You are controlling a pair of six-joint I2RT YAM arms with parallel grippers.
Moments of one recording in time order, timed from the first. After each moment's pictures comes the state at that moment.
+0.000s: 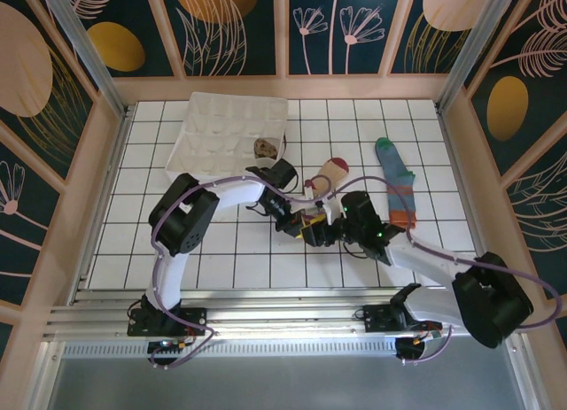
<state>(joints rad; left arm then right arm) -0.71 2.10 1.39 -0.66 0.77 0.56 0.66 1.16 0.44 0.11 -0.41 0.20</state>
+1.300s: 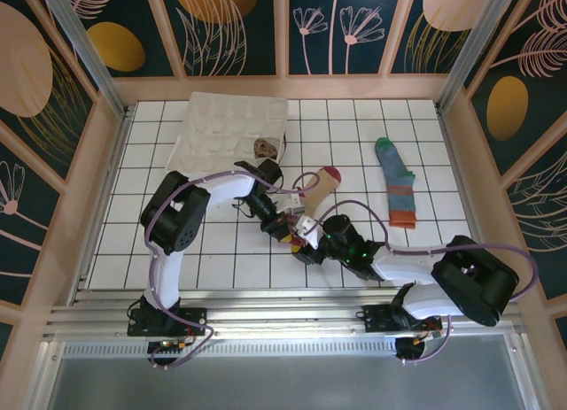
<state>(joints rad) -0.64 2.06 1.37 -0.88 0.82 0.61 0.89 1.32 0.33 0.40 -0.11 -0.21</state>
